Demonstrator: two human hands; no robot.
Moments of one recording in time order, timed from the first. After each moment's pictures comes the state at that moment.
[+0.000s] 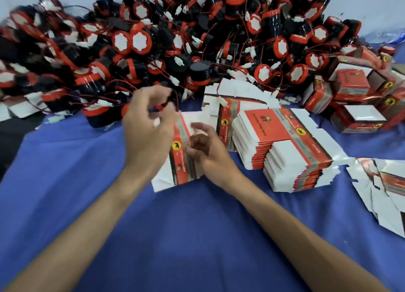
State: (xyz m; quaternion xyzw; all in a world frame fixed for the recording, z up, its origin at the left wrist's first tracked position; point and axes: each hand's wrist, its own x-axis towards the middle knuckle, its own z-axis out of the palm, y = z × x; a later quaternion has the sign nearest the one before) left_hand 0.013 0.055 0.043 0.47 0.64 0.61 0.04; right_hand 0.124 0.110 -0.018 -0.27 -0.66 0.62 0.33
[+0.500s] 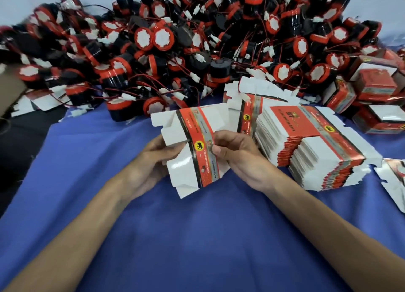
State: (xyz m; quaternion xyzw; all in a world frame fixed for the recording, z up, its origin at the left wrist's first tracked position) left_hand -0.051 0.016 -0.018 0.40 0.44 0.58 0.55; right_hand 0.134 0.112 -0.017 -0.19 -0.58 0.73 0.30
